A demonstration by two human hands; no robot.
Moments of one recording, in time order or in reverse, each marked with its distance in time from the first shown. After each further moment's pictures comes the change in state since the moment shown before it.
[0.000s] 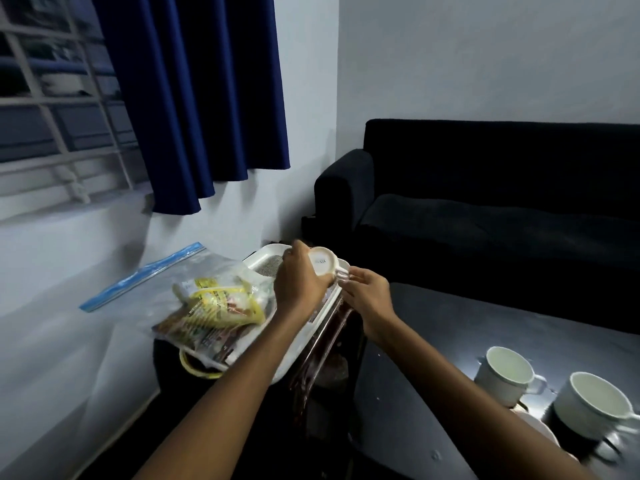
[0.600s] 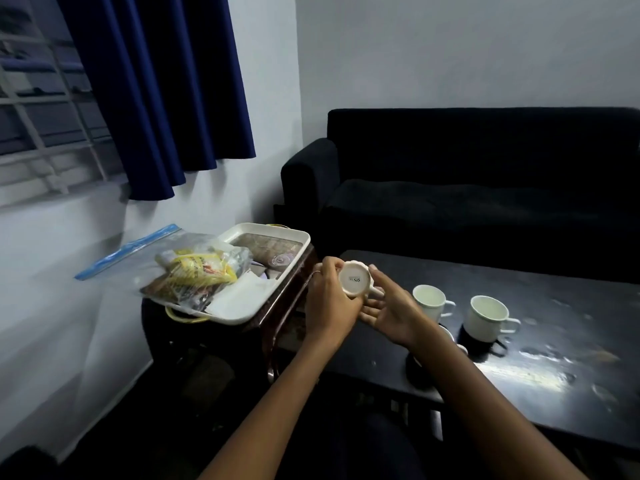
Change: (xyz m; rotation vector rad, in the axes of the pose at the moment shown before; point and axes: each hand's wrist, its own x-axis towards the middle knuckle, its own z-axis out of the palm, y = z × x) left_hand -0.169 0.064 0.020 -0.237 -0.051 0.198; right_hand -0.129 -0.007 -0.127 0.399 -0.096 0.395
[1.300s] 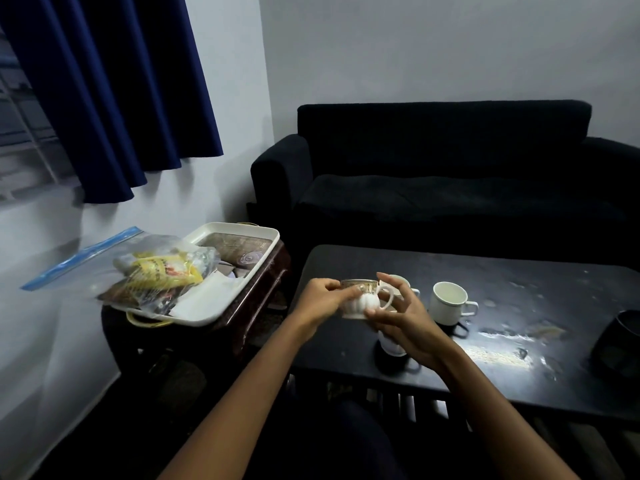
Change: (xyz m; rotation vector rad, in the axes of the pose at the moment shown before) left_hand -0.001 0.016 0.021 -0.453 -0.566 -0.395; right_hand -0.031 0.006 -0.088 -0.173 -0.094 -0.331
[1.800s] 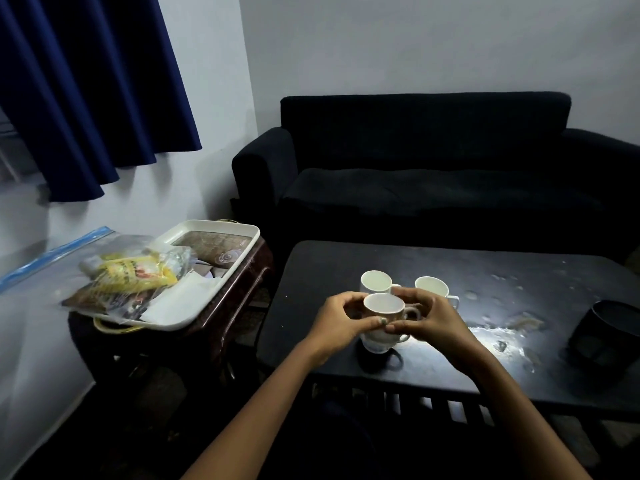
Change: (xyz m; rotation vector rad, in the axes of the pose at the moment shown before) left_hand -0.009 -0.015 0.056 -0.006 -0.131 0.172; right_hand -0.024 -0.023 -0.061 -0.593 0.140 -0.077
